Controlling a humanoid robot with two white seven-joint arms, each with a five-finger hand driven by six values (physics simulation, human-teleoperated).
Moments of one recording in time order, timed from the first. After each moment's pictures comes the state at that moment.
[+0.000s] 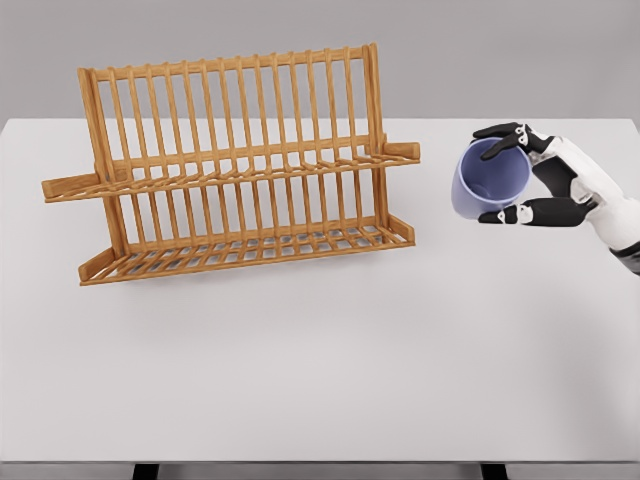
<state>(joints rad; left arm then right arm) 0.02 0.00 0.02 -0.04 -2.27 0.06 -0.34 -0.32 -0.70 0.33 -1.37 -0.66 -0.61 0.61</state>
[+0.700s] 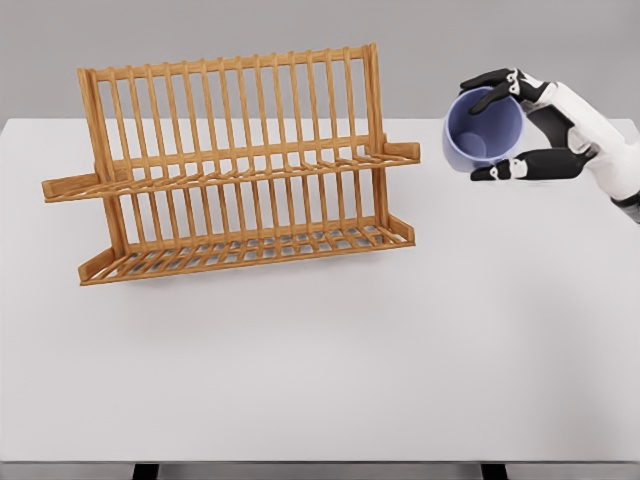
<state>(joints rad) 0.02 0.00 0.02 -0.04 -2.27 0.06 -0.34 -0.49 -0.69 0.37 -1.37 -0.59 -0.61 0.61</state>
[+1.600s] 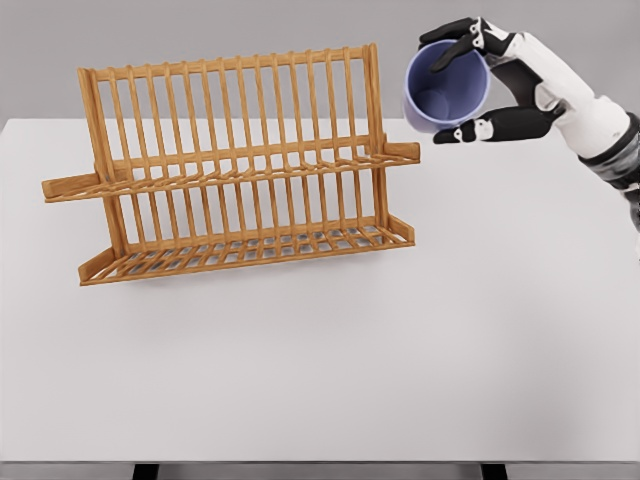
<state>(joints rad) 0.02 0.00 0.02 -0.04 -2.27 0.06 -0.34 -0.64 -0.61 0.44 -1.37 -0.59 -0.61 0.61</state>
